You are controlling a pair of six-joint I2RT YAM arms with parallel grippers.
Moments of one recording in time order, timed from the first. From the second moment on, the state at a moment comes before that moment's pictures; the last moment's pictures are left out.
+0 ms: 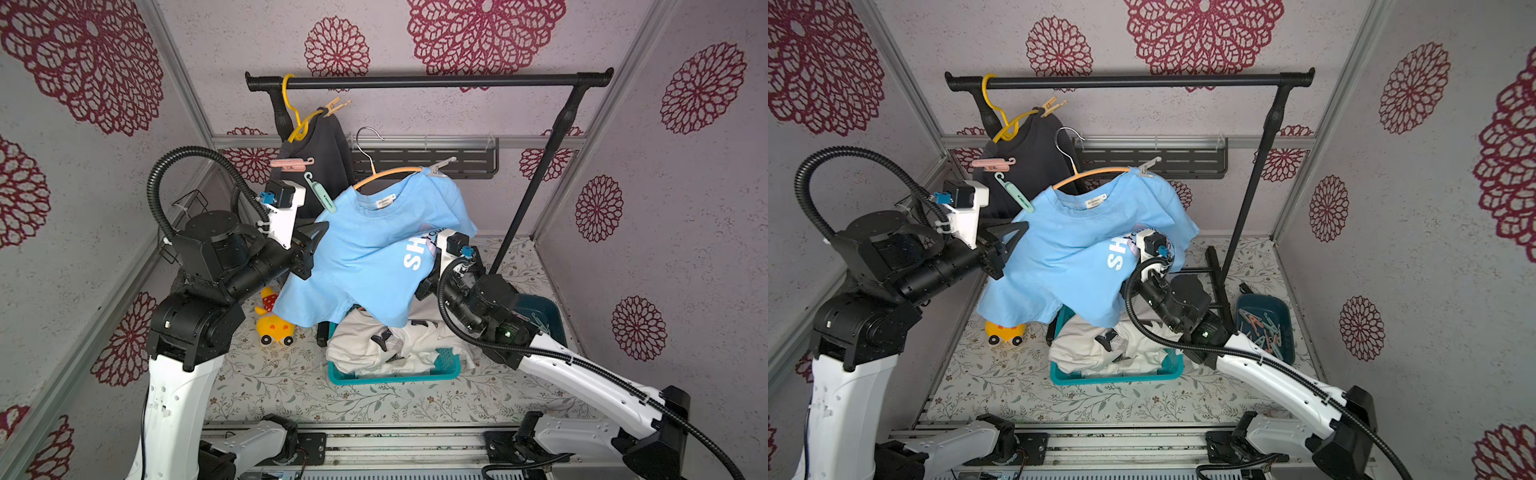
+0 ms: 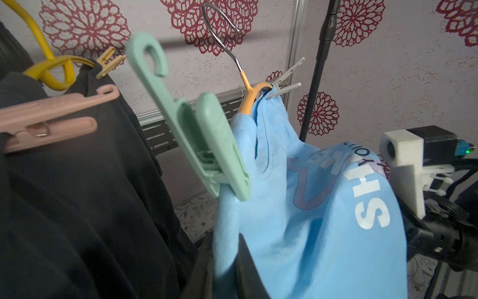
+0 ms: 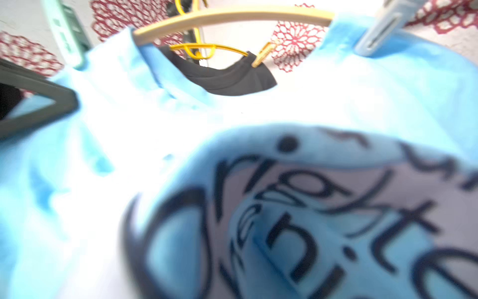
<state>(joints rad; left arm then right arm) -0.33 1.17 1.88 -0.84 0.24 0.07 0.89 1.21 1.11 0.30 0.20 0.14</state>
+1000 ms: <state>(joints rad) -0.47 1.38 2.09 -0.71 -0.24 0.26 0.69 1.74 1.46 0.38 0.04 0.19</state>
